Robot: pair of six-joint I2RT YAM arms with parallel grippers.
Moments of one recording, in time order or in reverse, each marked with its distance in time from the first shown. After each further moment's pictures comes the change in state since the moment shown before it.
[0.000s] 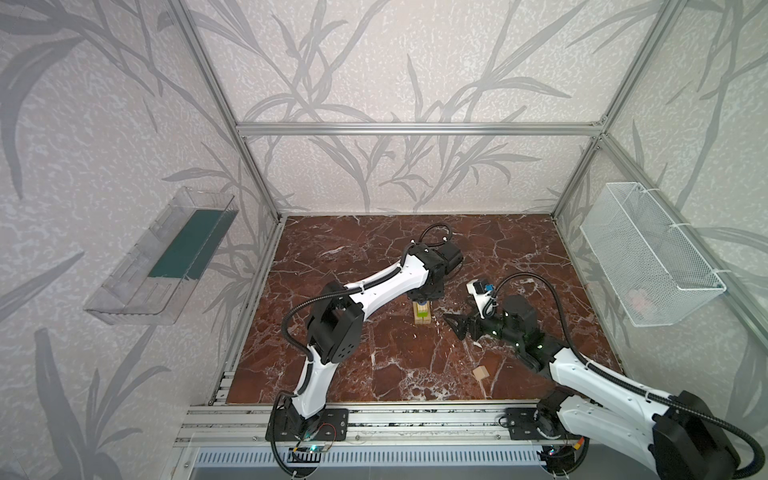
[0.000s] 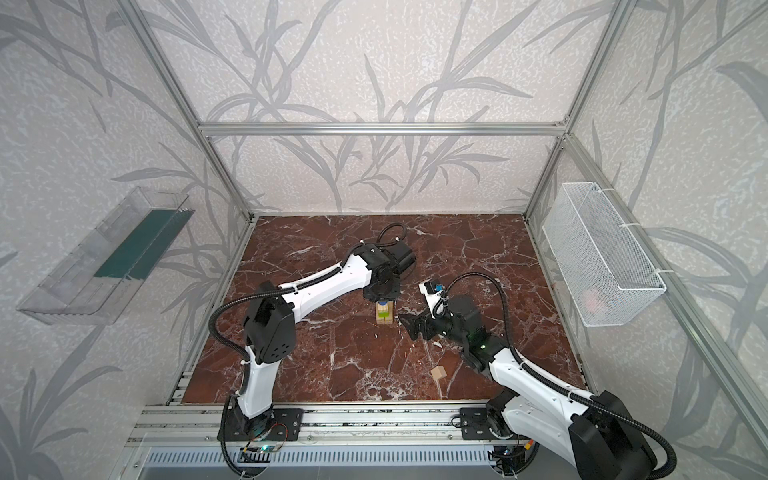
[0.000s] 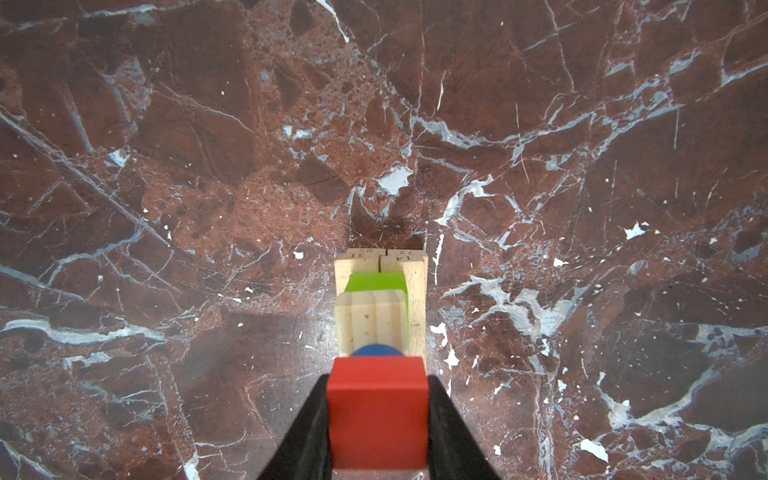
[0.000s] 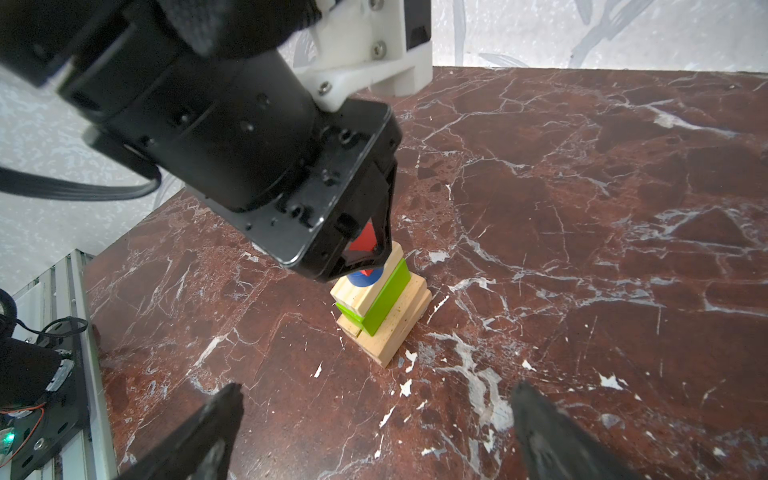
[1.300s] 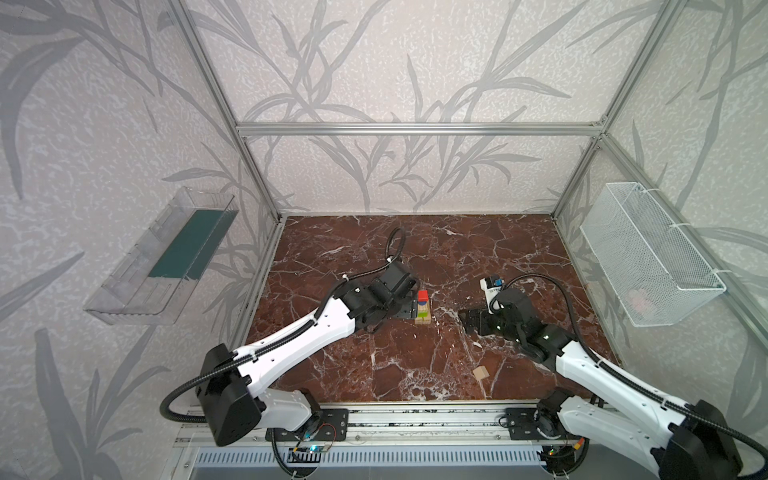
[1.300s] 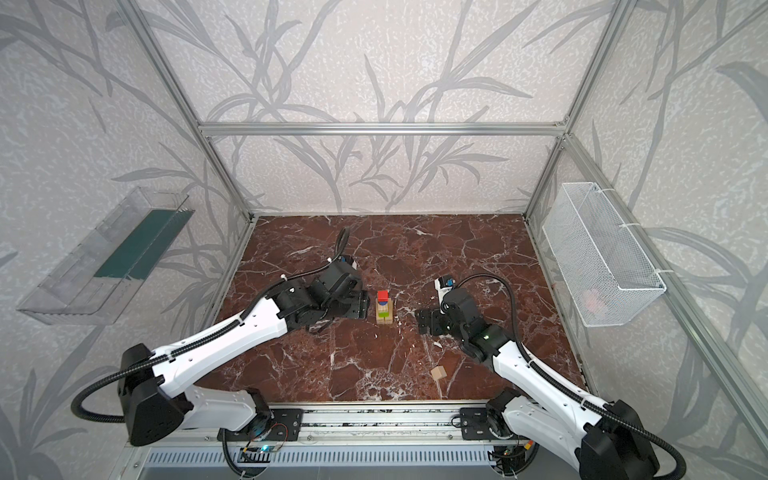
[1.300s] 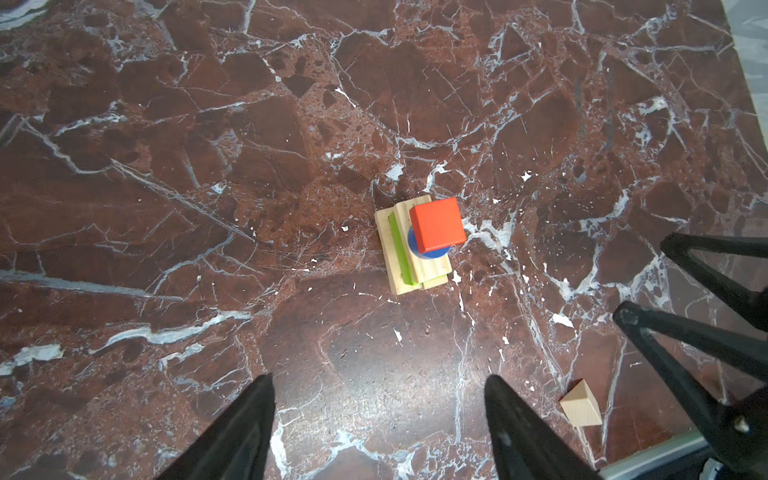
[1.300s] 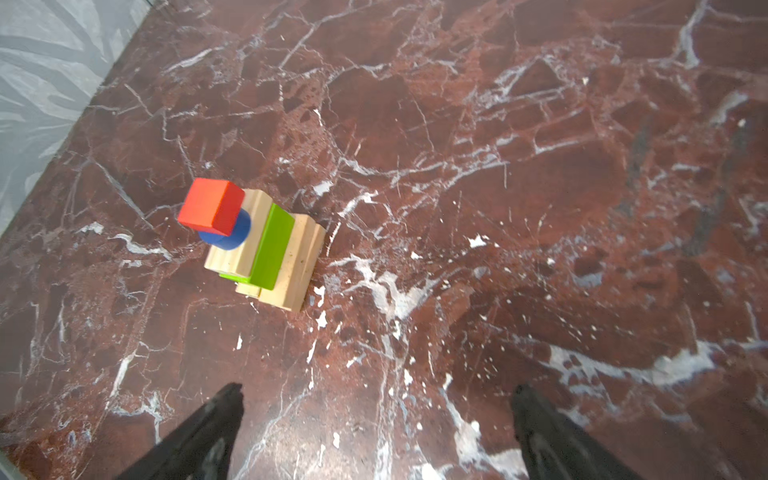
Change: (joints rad) left arm -0.009 -0.750 -0.689 0.369 -0.009 0.240; right arm 0.000 -0.040 0.168 -0.537 0.288 0.209
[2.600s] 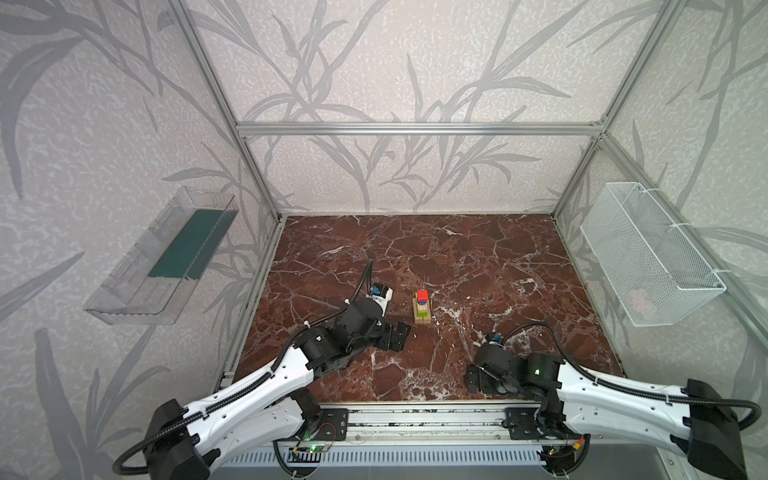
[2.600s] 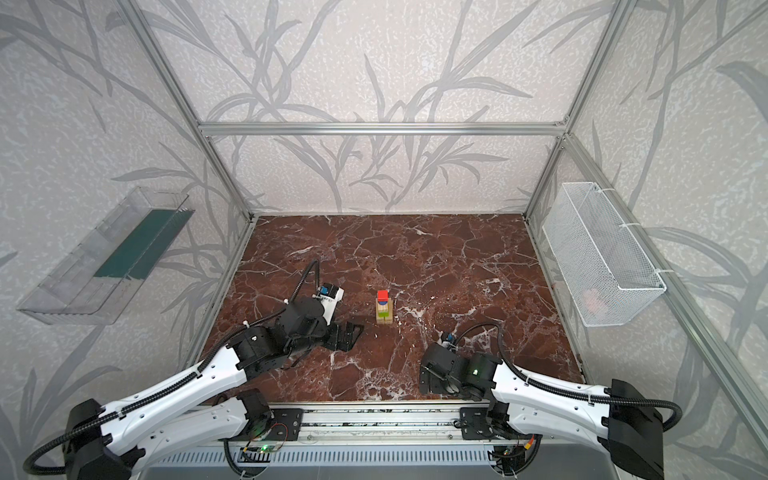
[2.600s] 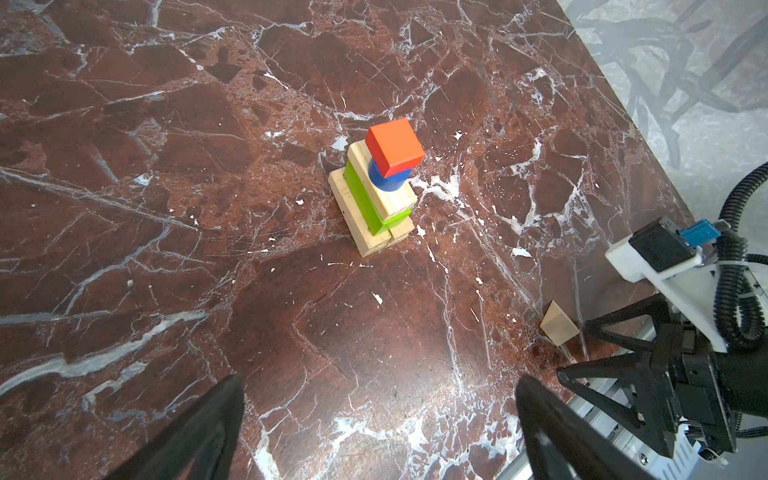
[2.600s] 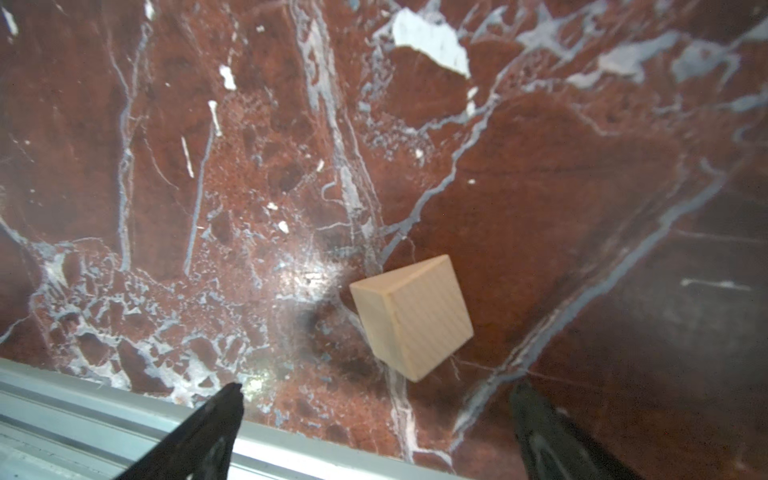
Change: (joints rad) left arm 0.004 -0.382 -0.459 0.312 0.151 0.134; right arm 0.506 -0.045 -0.136 -0.388 0.045 0.714
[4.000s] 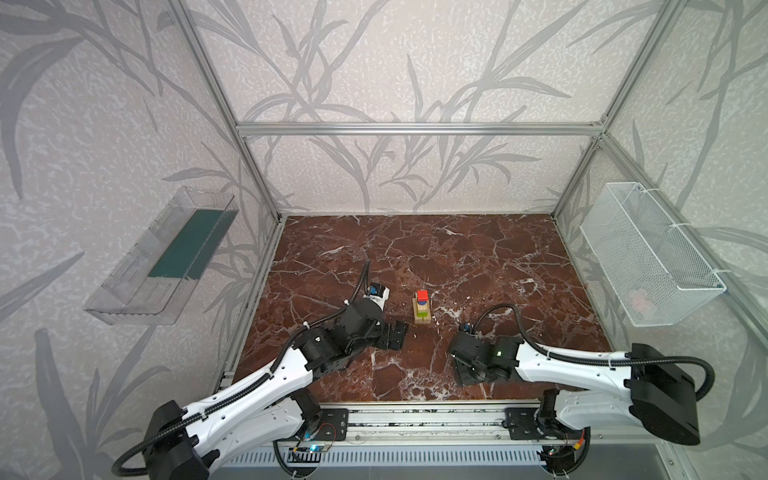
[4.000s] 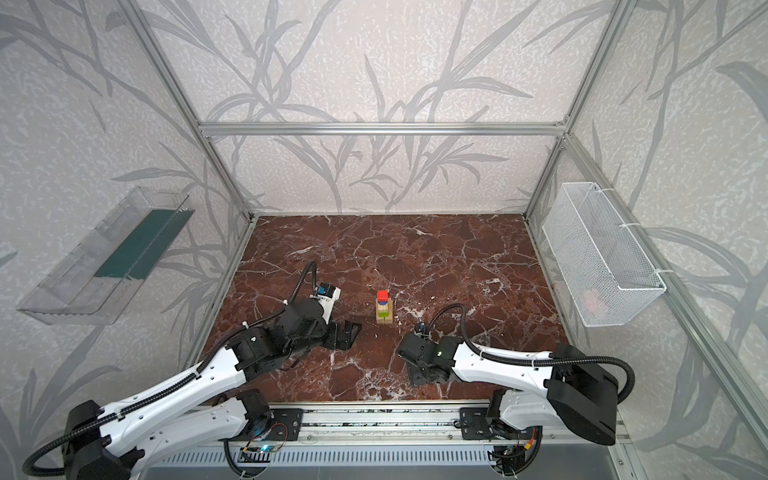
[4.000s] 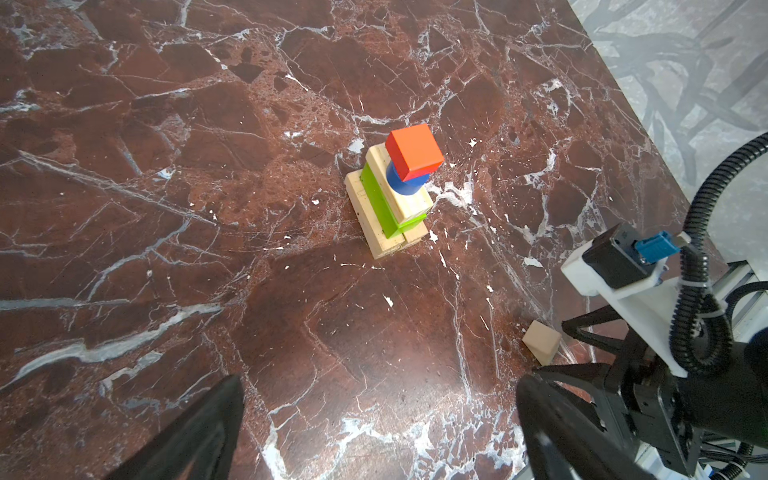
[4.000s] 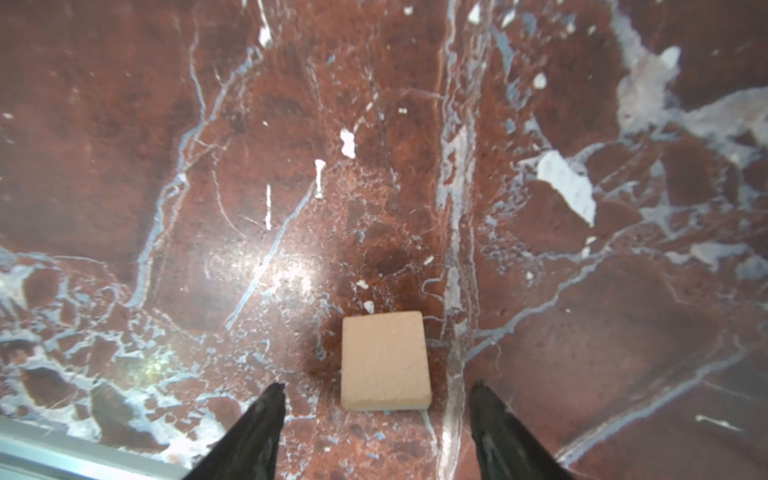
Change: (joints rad) left arm 0.001 -0.006 -0.006 -0.010 -0.037 -0.042; right arm 0.003 0.372 0.207 0.012 0.061 -0.287
